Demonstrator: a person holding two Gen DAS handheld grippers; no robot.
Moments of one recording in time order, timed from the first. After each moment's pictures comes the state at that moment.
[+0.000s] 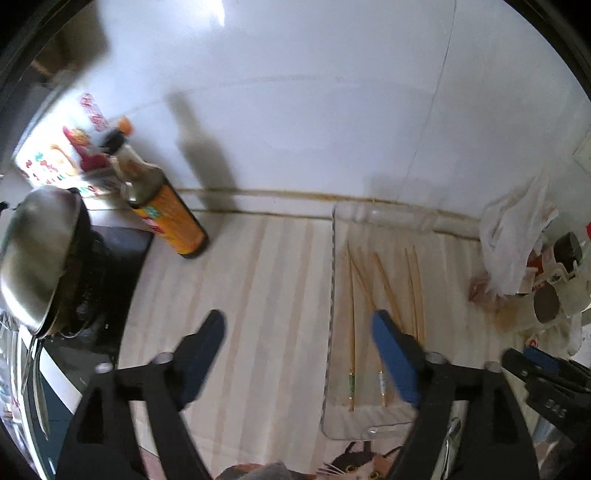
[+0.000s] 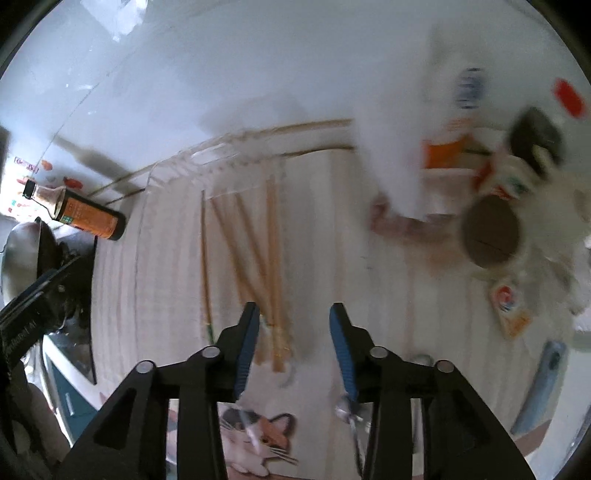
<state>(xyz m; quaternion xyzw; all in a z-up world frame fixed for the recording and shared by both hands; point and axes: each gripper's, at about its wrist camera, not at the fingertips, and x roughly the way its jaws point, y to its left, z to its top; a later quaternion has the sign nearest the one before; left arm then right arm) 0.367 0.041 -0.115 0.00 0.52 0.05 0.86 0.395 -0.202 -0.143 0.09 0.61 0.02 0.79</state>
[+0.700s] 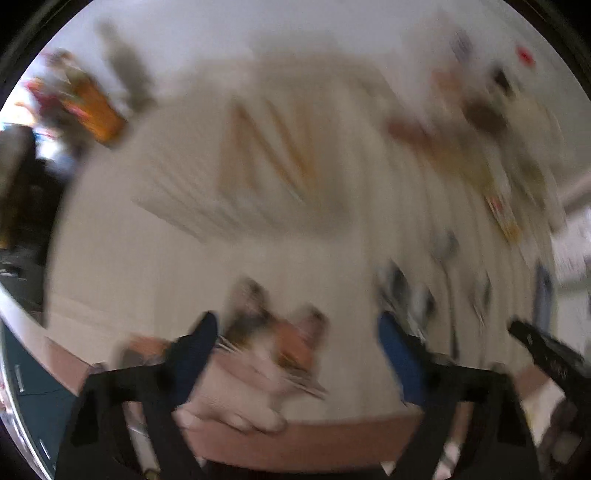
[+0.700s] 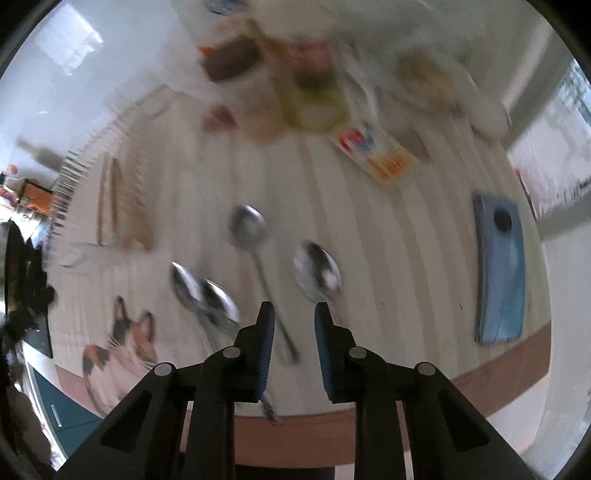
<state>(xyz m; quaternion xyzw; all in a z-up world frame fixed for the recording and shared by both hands) 0.243 -0.096 -0.225 0.03 0.63 -0.04 0.78 0.219 -0.361 -0.216 0.14 0.63 -0.06 0.76</state>
